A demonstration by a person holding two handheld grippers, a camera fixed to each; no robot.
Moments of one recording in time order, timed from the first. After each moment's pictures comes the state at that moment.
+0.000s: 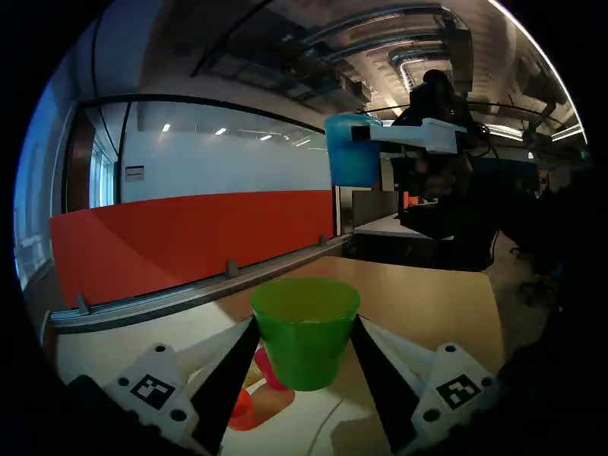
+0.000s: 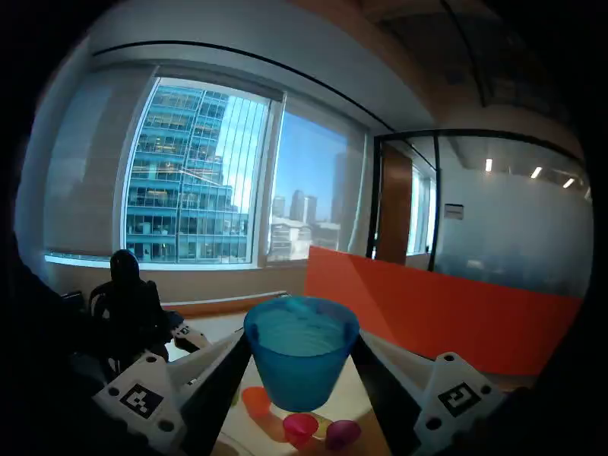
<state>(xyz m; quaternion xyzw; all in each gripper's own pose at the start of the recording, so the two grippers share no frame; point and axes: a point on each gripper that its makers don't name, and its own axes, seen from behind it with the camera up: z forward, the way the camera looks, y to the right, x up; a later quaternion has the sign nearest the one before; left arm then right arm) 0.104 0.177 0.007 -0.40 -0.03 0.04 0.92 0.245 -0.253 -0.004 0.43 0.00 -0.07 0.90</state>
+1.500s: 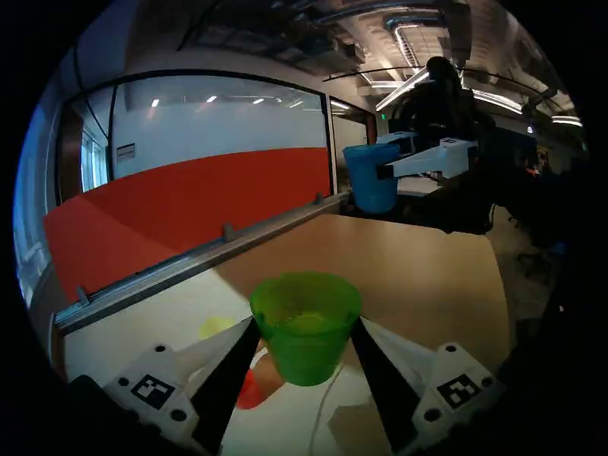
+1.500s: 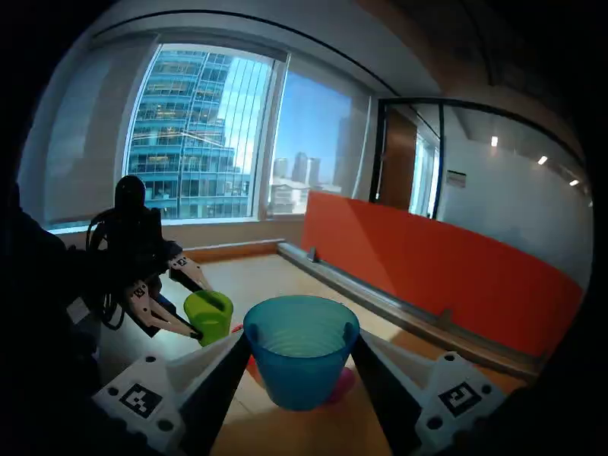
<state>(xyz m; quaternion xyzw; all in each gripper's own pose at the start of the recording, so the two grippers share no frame) 0.057 0.178 0.012 -0.40 -0.11 0.10 0.90 0.135 -0.202 -0.008 0.43 -0.08 -0.12 0.89</state>
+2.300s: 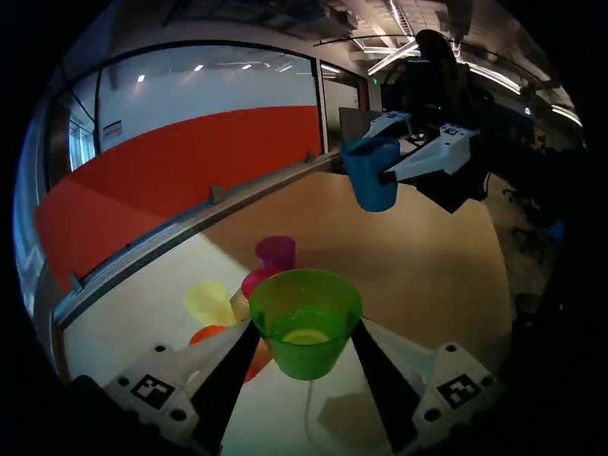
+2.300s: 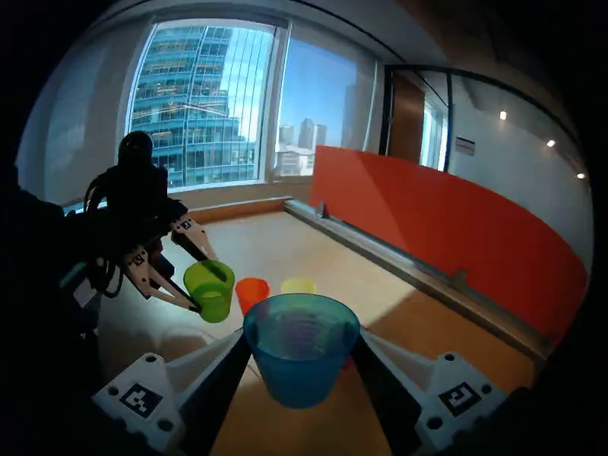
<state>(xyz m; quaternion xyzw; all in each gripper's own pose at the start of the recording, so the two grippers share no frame) 0.008 0.180 0.006 -0.41 -0.19 0.14 0.88 0.059 -0.193 -0.007 0.43 -0.16 -0.15 0.88</state>
